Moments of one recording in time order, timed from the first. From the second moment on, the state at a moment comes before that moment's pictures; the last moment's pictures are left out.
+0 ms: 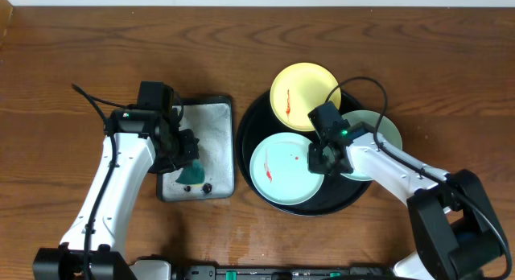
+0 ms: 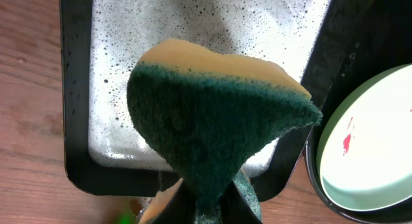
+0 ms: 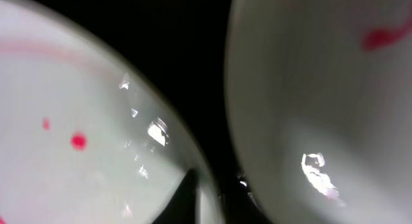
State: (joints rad) left arm -0.06 1.43 1.07 -1.10 0.16 -0.35; right arm 0.49 1.73 0.95 -0.63 -0.04 0.55
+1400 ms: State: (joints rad) left arm -0.59 1.88 1.09 -0.46 0.39 -0.81; right arm 0.49 1.73 0.95 -0.61 -0.01 0.54
